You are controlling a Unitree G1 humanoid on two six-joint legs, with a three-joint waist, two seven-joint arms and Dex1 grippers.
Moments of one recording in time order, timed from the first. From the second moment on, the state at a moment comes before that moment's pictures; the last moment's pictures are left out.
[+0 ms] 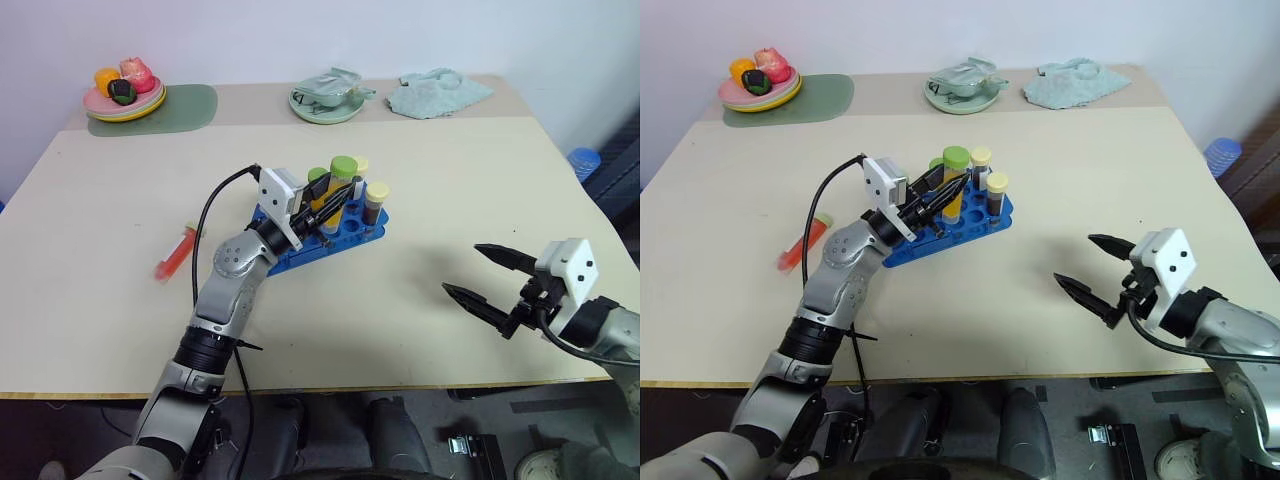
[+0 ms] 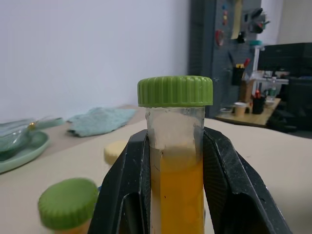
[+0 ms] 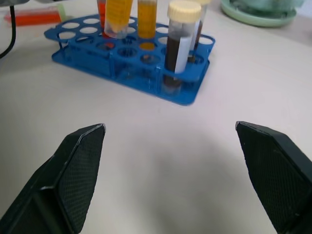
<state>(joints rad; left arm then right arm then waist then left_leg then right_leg) -0.52 0.17 -0.17 0.11 -0.38 -0.04 -0.59 0.19 -0.76 -0.46 -0.56 0.57 0.50 0.82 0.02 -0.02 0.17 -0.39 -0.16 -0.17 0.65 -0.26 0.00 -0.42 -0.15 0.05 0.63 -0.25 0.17</state>
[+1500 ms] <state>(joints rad) -0.59 0.03 -0.14 0.48 -0.21 -0.39 -0.70 0.22 -0.82 -0.58 -0.66 0.68 0.61 0.78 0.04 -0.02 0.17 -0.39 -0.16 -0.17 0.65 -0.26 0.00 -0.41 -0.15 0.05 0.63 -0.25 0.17</state>
